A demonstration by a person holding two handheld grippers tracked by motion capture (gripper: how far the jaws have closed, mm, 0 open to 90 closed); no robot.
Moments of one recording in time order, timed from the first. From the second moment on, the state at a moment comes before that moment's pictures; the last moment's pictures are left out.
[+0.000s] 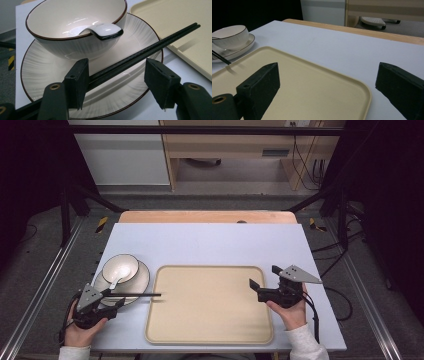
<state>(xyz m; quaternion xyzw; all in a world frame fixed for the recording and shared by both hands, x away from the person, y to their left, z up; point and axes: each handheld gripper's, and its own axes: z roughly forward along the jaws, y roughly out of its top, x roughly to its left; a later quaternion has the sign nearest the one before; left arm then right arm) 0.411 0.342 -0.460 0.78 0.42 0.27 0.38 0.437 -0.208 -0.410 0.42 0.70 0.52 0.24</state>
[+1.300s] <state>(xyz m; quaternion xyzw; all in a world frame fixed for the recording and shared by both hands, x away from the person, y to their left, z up) 0.408 0.338 -0.459 0.80 0.41 0.25 0.36 0.437 -0.208 -0.409 0.42 0.70 0.52 0.24</state>
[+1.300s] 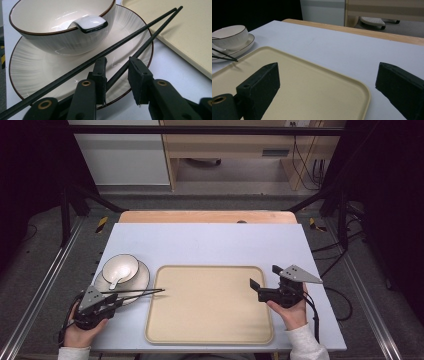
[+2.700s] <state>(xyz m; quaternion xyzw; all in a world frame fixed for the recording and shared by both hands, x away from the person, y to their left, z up) 0.415 0.322 -0.456 0.80 0.42 0.23 0.35 0.438 -0.208 -0.409 0.42 0.71 0.52 0.24</state>
